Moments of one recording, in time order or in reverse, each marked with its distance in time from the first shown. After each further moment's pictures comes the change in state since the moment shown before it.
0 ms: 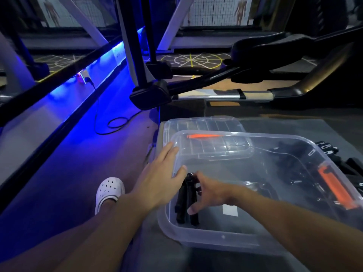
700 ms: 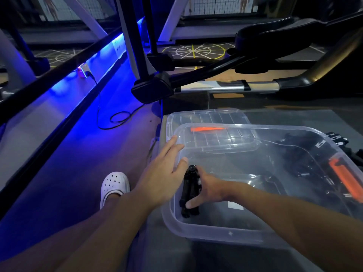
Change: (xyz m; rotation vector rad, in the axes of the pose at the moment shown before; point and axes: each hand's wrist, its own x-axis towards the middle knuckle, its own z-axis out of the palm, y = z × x) left_hand -0.005 -0.007 0.001 -0.165 0.002 -0.004; right_hand 0.011 0.000 0.014 0.013 0.032 -0.060
